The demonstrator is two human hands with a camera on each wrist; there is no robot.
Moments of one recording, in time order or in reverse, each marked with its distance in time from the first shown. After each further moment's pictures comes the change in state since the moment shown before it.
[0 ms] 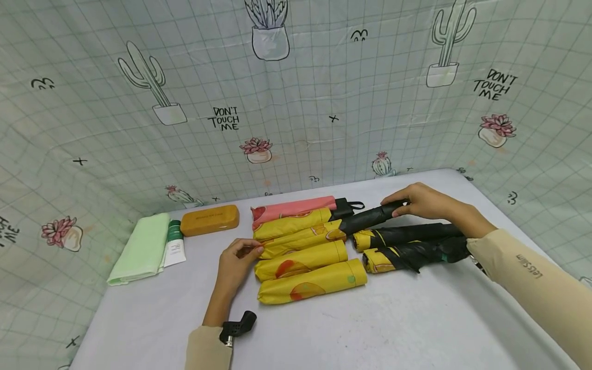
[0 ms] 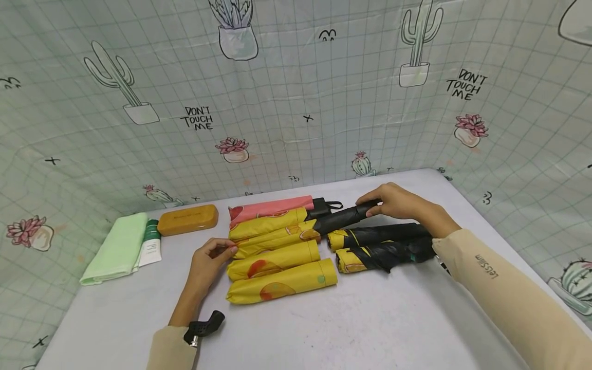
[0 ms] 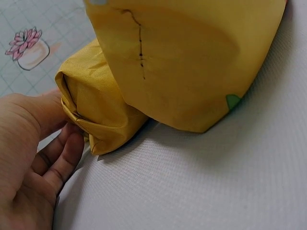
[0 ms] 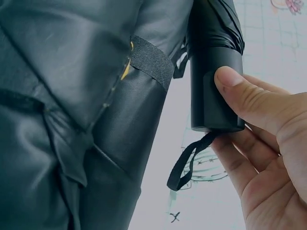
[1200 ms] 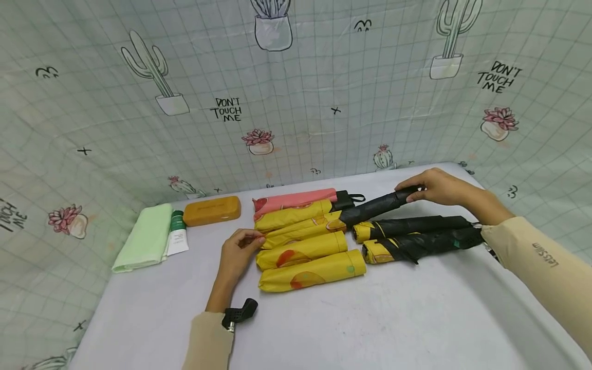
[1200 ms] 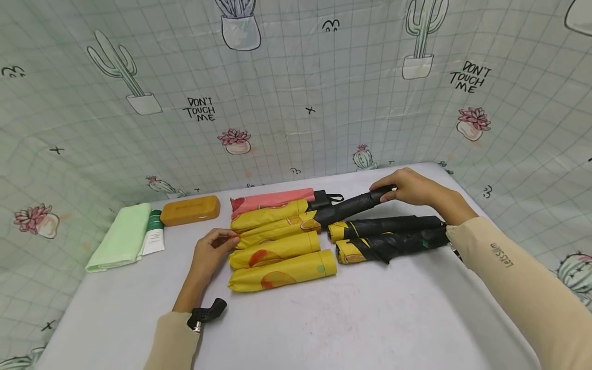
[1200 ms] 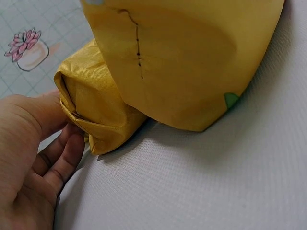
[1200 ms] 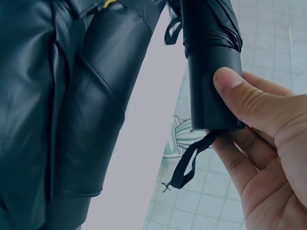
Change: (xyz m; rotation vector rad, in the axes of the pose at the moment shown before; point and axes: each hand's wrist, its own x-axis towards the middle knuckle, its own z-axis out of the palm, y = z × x) left_hand 0.003 -0.002 -0.001 -0.037 -0.012 0.038; right_hand -0.014 0.010 -0.025 -0.095 0.022 0.012
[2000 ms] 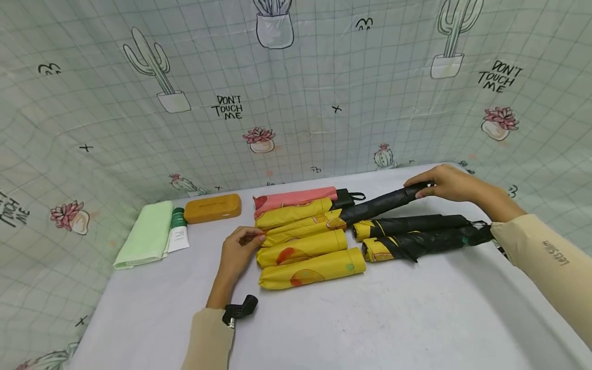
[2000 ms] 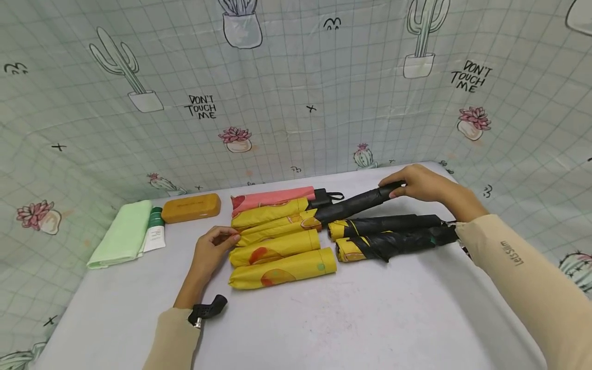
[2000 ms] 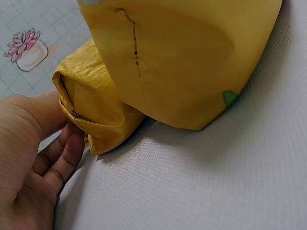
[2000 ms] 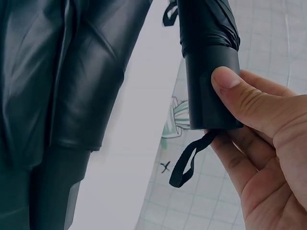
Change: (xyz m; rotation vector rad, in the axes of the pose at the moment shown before) left_hand 0.002 -0.002 0.000 0.028 0.005 0.009; right_hand -0.010 0.011 -0.010 -0.043 0.014 0.020
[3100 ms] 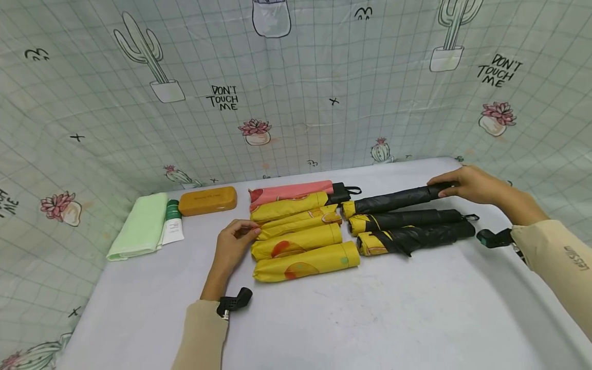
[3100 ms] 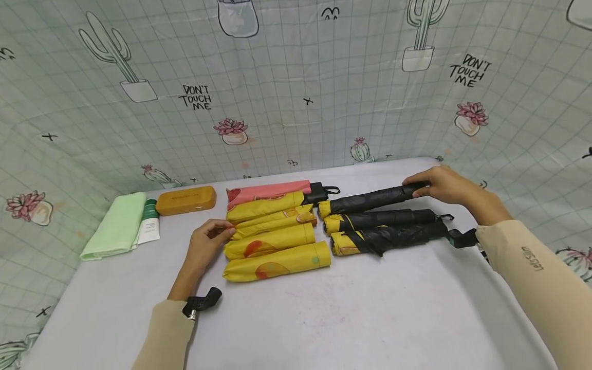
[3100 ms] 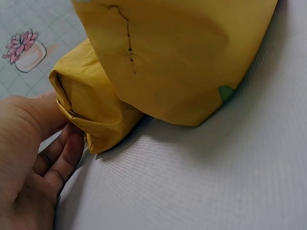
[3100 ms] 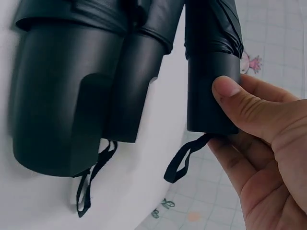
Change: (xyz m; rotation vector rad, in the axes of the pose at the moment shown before) left_hand 0.001 -0.001 0.000 -0.007 -0.019 -0.034; right_hand -0.039 0.042 0.000 0.071 -0.011 0.136
